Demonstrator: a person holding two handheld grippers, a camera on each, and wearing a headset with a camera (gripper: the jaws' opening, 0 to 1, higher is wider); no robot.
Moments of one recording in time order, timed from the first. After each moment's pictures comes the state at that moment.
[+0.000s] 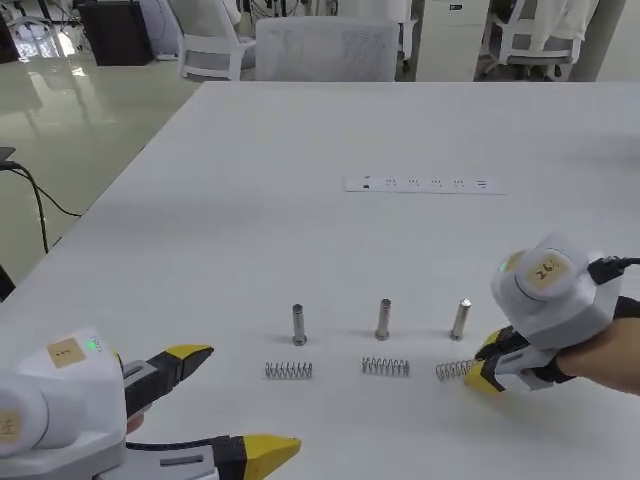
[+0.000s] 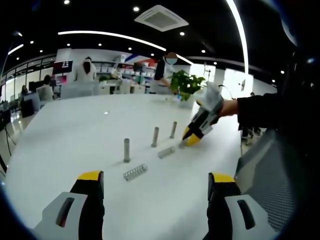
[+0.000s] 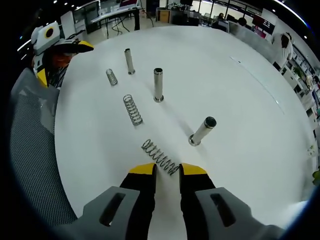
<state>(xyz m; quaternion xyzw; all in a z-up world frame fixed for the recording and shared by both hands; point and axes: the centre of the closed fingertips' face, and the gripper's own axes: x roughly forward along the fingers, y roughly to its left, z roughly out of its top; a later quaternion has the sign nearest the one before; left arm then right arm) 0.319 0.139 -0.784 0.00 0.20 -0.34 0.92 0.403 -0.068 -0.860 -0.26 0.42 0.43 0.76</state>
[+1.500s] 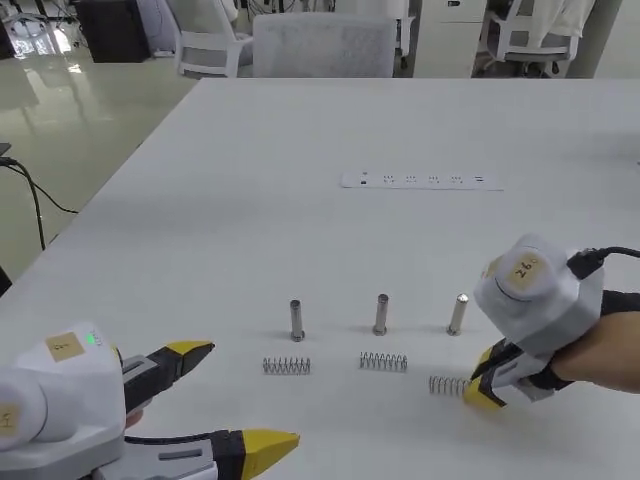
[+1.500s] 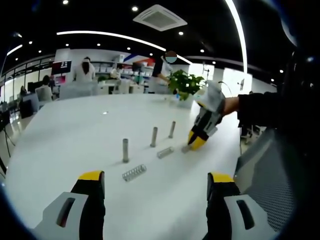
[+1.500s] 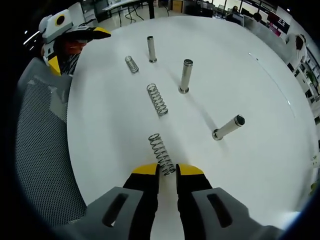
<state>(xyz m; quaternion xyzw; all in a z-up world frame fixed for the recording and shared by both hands) 0.319 0.138 -0.784 0.00 0.20 -0.35 0.92 0.371 -0.063 -0.865 -0.30 0.45 0.47 0.70</state>
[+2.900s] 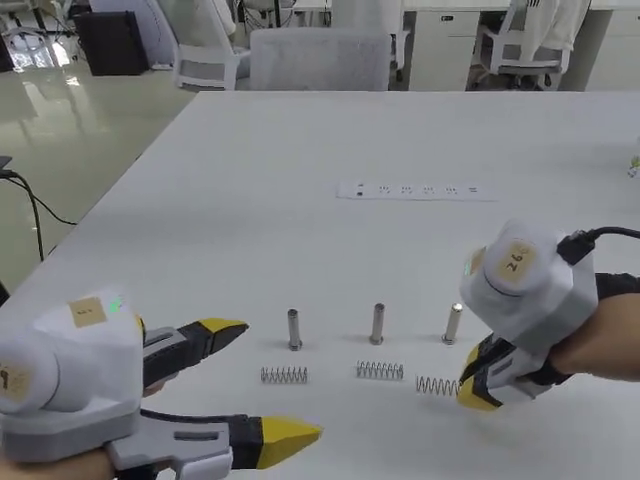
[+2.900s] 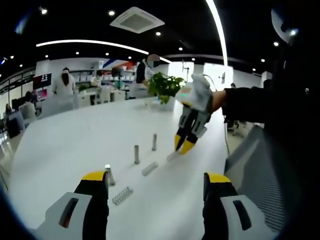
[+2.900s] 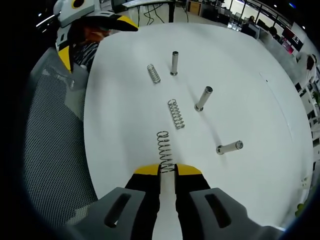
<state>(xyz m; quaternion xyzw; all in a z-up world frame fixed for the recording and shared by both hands) 0.320 0.100 -0.743 0.05 0.17 -0.42 0.89 0.355 -0.046 -0.825 -0.34 0.43 0.51 0.67</state>
